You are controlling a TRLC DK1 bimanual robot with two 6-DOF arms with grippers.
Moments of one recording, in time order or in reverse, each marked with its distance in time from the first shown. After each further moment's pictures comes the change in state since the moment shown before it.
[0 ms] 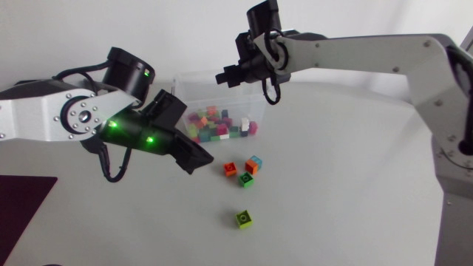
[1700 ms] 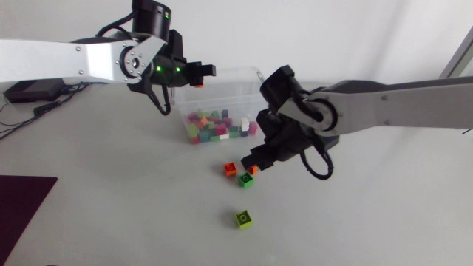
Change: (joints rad) left arm 0.071 0.377 0.470 0.277 -0.381 -0.470; right arm 0.097 -0.463 -0.711 -0.280 0.001 0.080
